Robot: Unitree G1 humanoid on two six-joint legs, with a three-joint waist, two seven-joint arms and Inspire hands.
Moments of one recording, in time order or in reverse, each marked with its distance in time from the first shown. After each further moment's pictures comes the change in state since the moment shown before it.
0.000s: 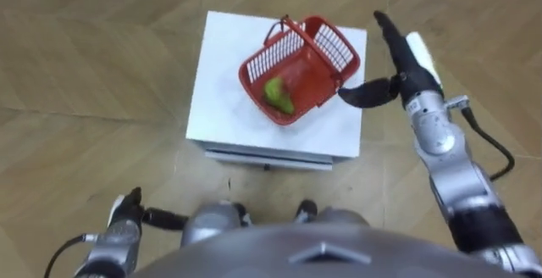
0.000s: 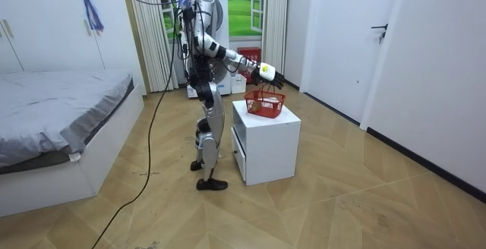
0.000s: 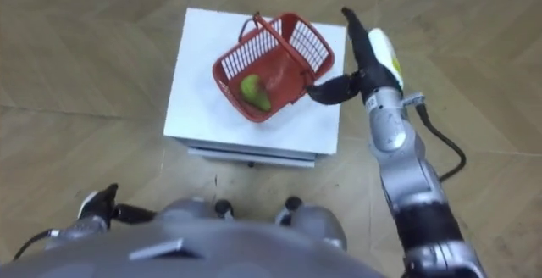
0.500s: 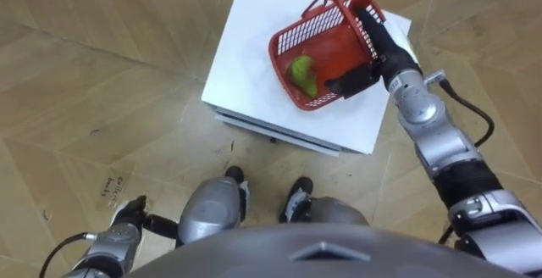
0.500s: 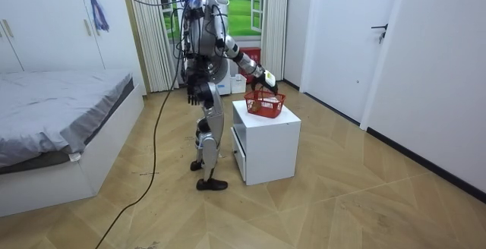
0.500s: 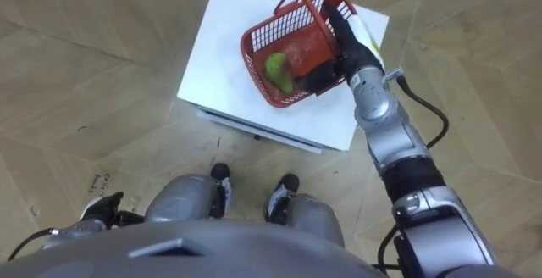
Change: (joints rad) left arm -0.038 0.028 -0.106 0.053 0.007 0.056 -0.045; right arm -0.258 0.002 0.134 0.273 0.072 0.015 0.026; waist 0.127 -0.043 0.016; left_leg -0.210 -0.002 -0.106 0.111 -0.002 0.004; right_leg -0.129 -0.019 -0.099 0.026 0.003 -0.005
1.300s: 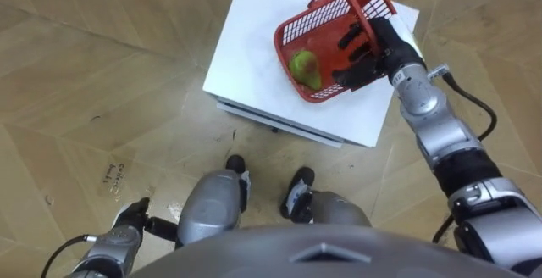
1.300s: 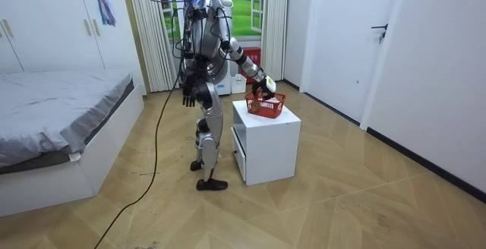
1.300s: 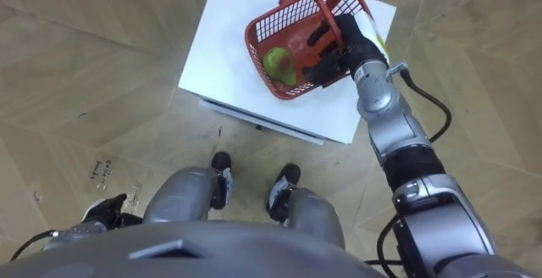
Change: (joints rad) left arm -0.001 0.003 -0.006 0.024 0.002 -0.012 -0.046; right arm -0.111 0.001 0.002 0.129 0.010 0.017 -0.024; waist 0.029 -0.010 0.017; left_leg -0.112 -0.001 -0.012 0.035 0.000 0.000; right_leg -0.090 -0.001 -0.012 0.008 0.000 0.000
